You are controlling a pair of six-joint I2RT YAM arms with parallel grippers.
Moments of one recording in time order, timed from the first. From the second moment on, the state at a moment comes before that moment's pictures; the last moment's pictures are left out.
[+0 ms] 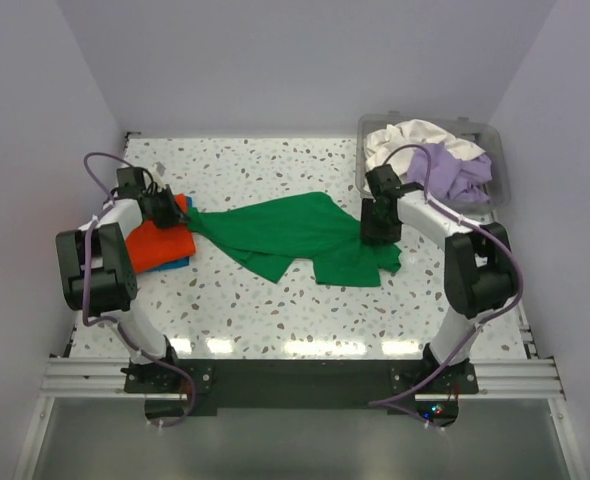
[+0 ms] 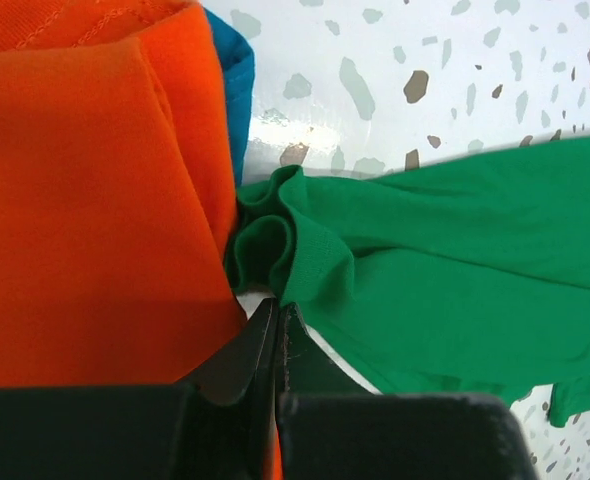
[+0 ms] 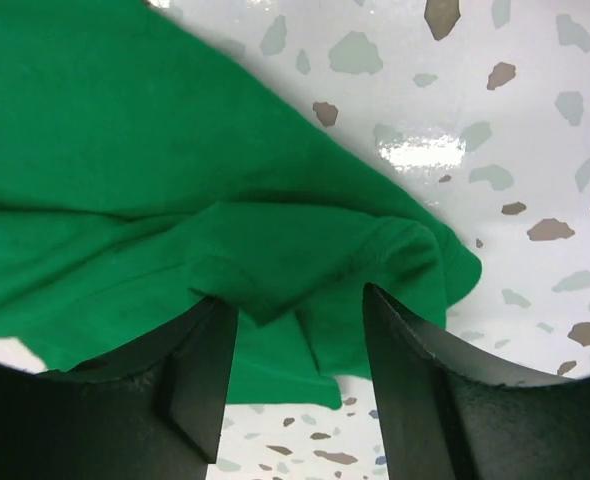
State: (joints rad) left arm 0.22 1.77 1.10 -0.30 0.43 -0.24; right arm 0.32 1.78 1.26 -0.69 0.15 0.41
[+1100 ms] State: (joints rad) left arm 0.22 1.69 1.07 -0.27 0.46 -0.23; right arm 0.32 1.59 0.88 -0.60 0.00 0.45
